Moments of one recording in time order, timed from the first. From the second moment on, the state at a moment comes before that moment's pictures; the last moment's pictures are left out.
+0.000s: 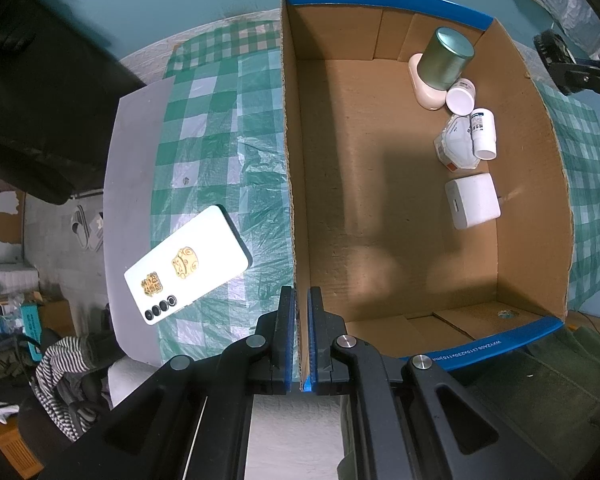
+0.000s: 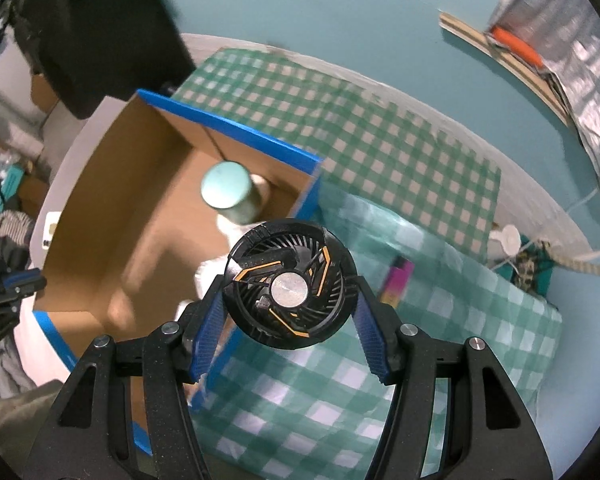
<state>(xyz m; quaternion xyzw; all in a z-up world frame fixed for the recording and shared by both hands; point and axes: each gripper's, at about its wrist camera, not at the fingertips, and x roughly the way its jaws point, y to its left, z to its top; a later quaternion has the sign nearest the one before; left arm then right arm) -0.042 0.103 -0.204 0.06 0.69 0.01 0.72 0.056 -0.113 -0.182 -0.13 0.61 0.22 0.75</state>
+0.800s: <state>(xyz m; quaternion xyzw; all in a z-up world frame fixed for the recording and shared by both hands) -0.043 0.103 -0.205 0.06 0.69 0.01 0.72 0.049 -0.051 -0.210 -0.19 0.62 0.26 0.72</state>
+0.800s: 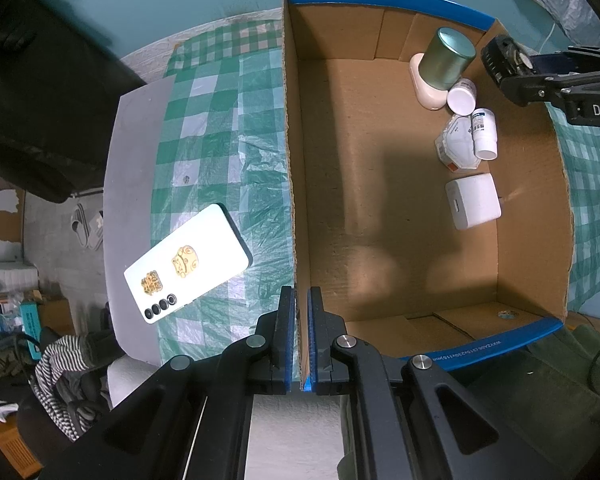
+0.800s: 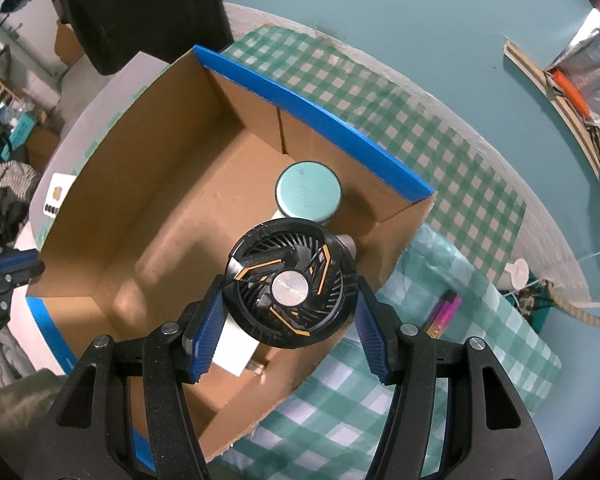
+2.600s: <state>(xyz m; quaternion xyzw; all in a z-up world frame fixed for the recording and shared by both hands) -0.041 0.104 -0.204 0.06 0.69 0.01 0.72 0.116 -0.201 -0.236 -0.04 0.68 0.10 0.72</state>
